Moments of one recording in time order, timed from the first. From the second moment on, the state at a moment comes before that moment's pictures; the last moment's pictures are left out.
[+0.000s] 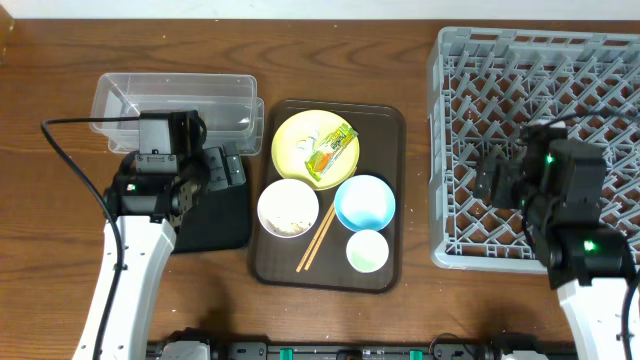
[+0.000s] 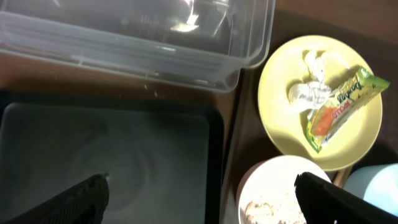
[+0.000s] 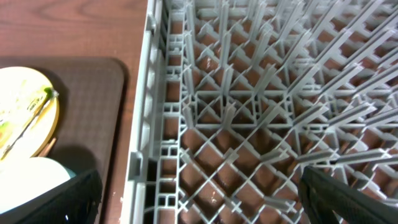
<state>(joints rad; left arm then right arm) -0.02 1.24 1.03 -0.78 0.05 -0.22 0.02 1.01 0.92 -0.66 0.01 0.09</state>
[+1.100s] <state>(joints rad) -0.18 1.59 1.30 -0.56 0.18 -0.13 0.02 1.06 0.94 -0.70 0.00 0.09</state>
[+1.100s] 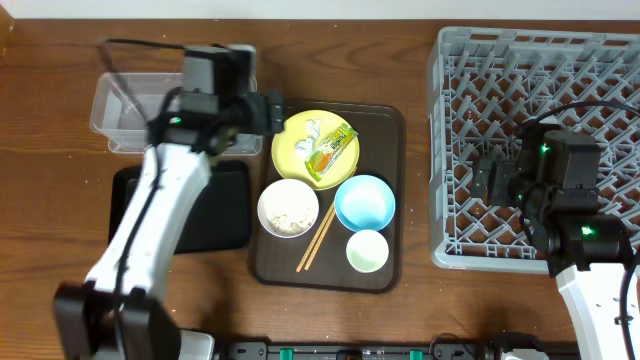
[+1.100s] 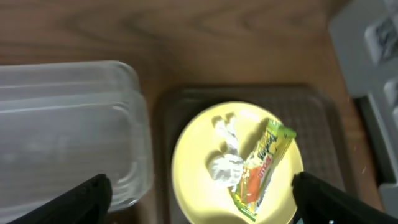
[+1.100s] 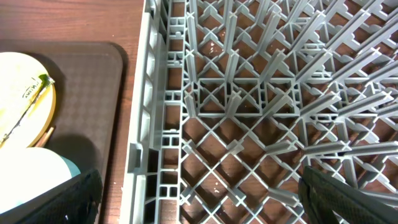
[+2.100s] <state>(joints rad) -0.33 2.02 1.30 -0.43 0.08 -0.04 0.02 1.06 0.94 -0.70 0.00 0.09</state>
